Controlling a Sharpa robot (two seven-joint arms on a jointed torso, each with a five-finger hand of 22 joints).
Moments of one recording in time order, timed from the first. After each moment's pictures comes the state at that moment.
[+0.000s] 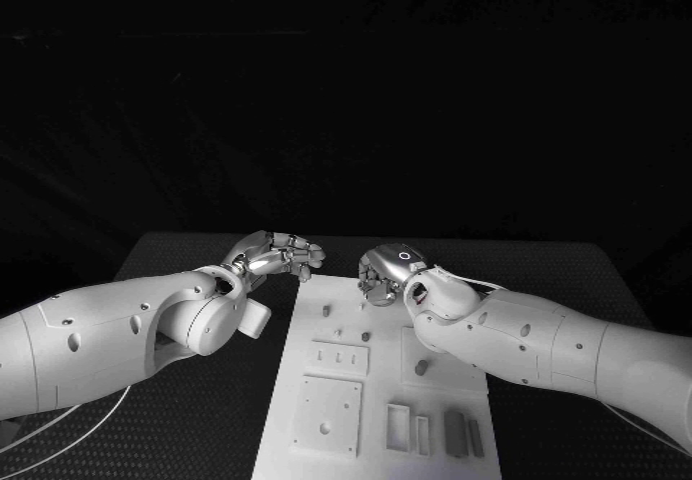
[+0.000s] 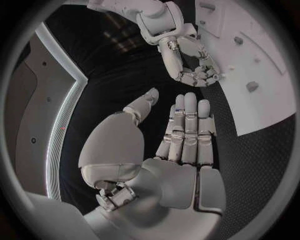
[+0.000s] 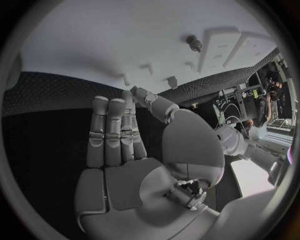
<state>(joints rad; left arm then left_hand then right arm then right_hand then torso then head) 1.39 -0.81 -0.22 1.46 -0.17 -0.32 0.29 1.09 -0.17 0.51 -0.22 0.06 0.81 0.17 0.43 0.41 1.22 0.09 0.14 0.24 1.03 0.03 0.69 0.67 0.04 0.83 -0.07 0.63 1.29 1.26 -0.39 -0.17 1.07 -1.65 -0.51 -0.20 1.09 -0.19 0.81 -0.25 0.14 1.06 0.09 0.38 0.54 1.38 0.02 0.12 0.45 1.31 -0.08 0.77 1.00 0.25 1.17 0.02 0.66 1.31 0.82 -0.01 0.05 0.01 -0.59</state>
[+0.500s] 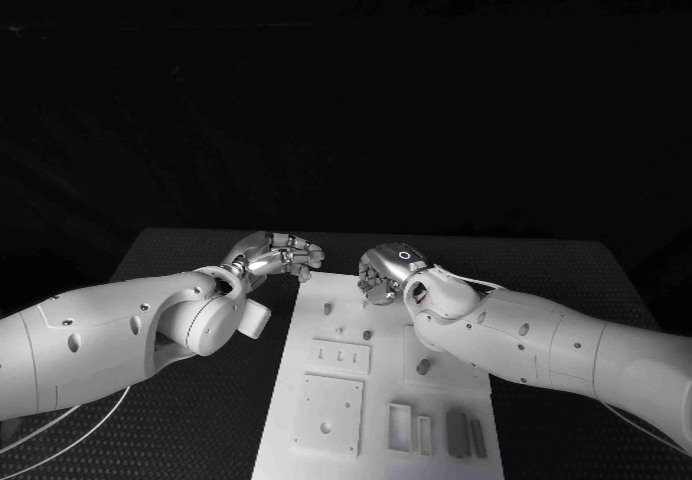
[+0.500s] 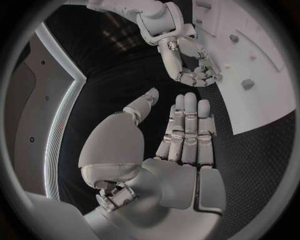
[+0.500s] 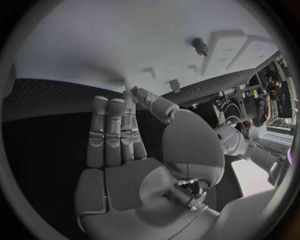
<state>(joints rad) 1.39 -0.81 -0.22 1.46 -0.17 -0.32 0.29 1.09 -0.17 0.51 -0.22 0.06 0.81 0.17 0.43 0.42 1.22 0.09 0.13 0.24 1.03 0.03 0.69 0.67 0.05 0.83 -0.07 0.63 1.29 1.26 -0.39 -0.16 1.06 -1.65 -0.52 -0.20 1.08 -0.19 0.81 -0.25 0.14 1.06 0.09 0.37 0.55 1.38 0.02 0.12 0.46 1.31 -0.08 0.77 1.00 0.25 1.17 0.02 0.66 1.31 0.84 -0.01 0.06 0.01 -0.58</state>
